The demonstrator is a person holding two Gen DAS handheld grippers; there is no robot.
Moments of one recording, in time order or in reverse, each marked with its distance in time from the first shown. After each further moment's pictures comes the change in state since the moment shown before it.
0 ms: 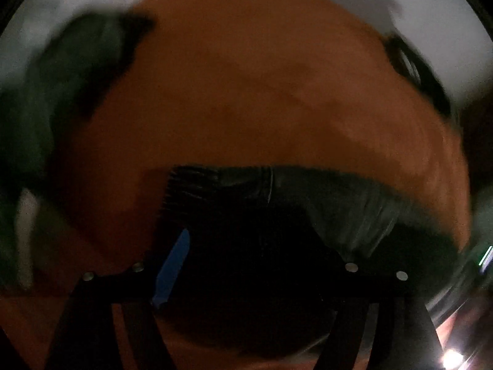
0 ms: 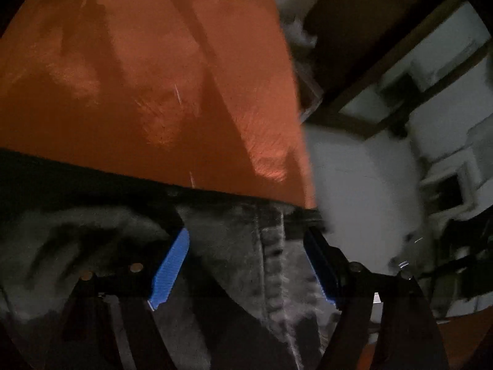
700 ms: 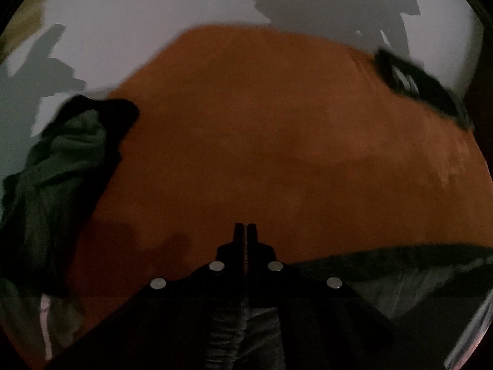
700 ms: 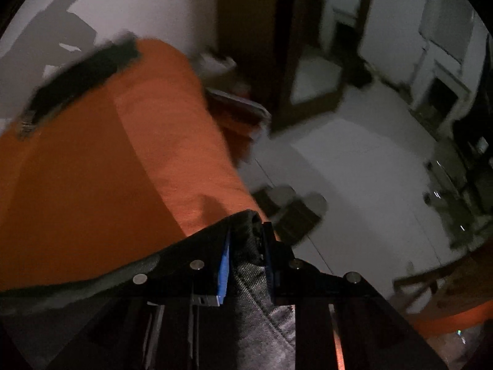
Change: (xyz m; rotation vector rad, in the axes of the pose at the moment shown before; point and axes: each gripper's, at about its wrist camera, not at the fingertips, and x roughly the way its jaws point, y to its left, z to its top) left arm -0.003 -0.046 0.036 0.316 -0.243 0.165; right arm -0.033 -0.099 0.011 0.462 -0.096 -0.001
